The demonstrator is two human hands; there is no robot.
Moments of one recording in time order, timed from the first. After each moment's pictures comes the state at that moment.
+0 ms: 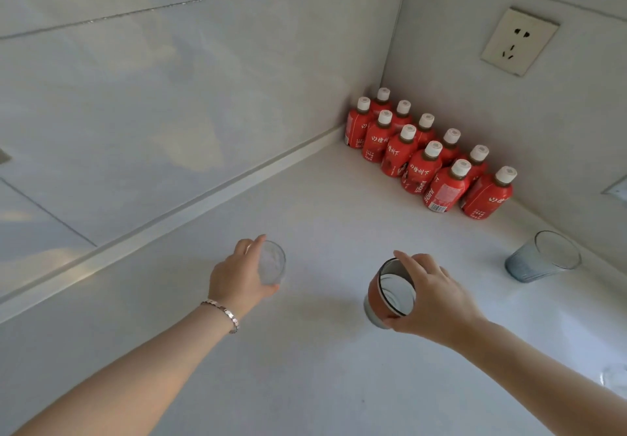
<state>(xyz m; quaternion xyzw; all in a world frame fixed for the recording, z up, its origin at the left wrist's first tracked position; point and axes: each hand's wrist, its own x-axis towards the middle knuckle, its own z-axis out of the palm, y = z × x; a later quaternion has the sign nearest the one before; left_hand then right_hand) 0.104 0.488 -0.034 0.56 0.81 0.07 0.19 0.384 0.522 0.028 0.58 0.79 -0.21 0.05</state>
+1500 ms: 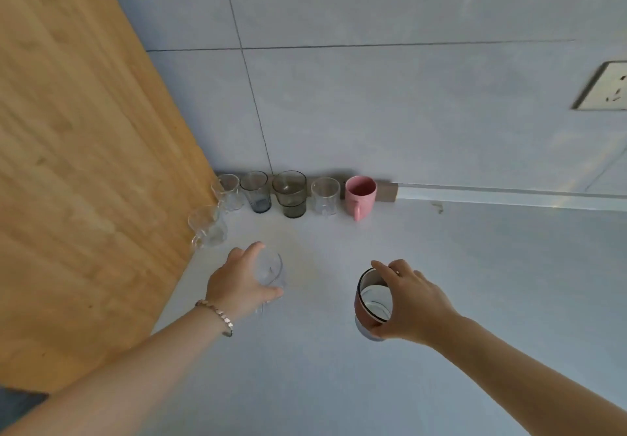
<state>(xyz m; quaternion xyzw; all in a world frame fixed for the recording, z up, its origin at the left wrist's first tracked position) -0.258 -0.303 0.034 0.15 0.96 0.16 0.15 -0.109 -0.084 0.051 0.15 0.96 -0.19 0.12</state>
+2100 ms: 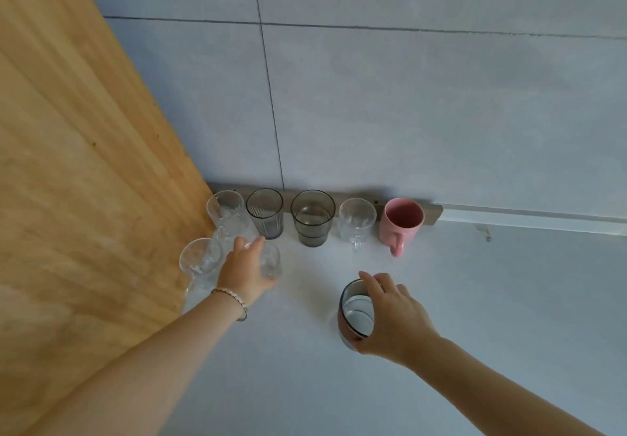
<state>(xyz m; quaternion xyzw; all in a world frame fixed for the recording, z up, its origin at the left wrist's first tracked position) -0.453 -0.293 -0.047 0.19 0.95 0.18 0.16 -0.272 -0.122 0.000 0.19 0.95 -0.20 0.14</state>
